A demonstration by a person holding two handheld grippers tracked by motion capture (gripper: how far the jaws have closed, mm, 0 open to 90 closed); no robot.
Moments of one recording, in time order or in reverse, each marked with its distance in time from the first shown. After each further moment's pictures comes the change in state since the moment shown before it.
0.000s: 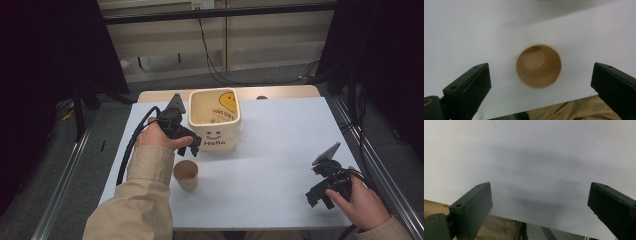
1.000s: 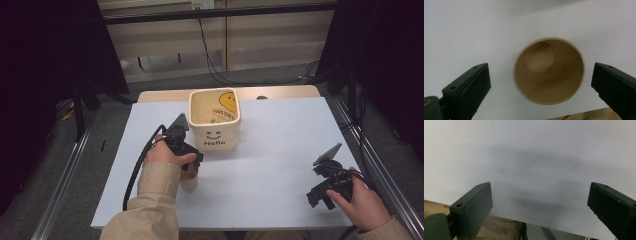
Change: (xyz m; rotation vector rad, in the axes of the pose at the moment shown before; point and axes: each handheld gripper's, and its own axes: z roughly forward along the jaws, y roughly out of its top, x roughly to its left) left arm 0.003 -0.012 0.057 0.043 0.039 0.013; right arm -0.001 -0.002 0.001 -0.007 -0.002 0.011
